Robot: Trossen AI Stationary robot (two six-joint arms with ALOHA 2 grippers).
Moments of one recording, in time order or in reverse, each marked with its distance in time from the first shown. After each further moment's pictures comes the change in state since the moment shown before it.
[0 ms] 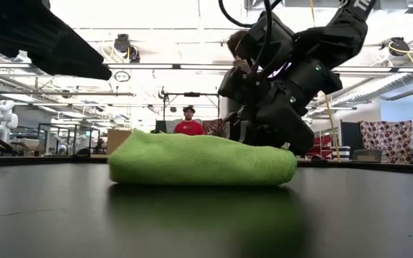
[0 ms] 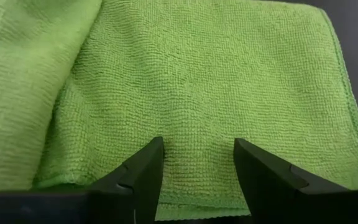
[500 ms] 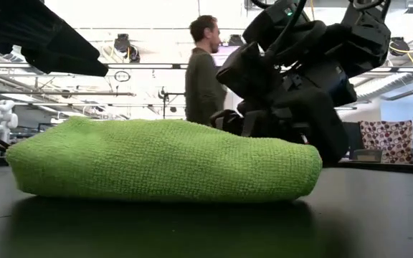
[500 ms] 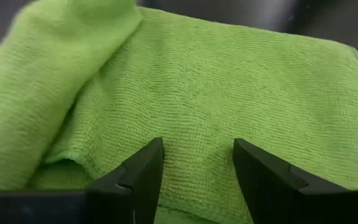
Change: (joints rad) left arm -0.024 0.000 0.000 0.001 -0.034 -0.028; right arm 0.137 0.105 -0.001 0.298 -0.093 0.026
